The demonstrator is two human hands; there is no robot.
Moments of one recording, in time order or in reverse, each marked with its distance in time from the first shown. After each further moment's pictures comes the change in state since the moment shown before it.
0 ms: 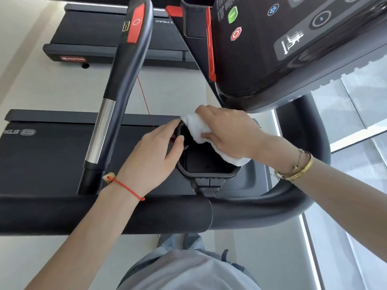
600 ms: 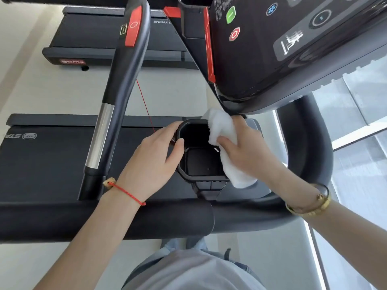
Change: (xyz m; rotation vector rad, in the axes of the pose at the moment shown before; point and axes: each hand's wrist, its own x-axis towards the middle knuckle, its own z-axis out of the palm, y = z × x) left_hand 0.000 -0.001 0.001 0.000 0.010 0.012; right_hand -0.040 -0.005 0.016 0.667 0.092 0.540
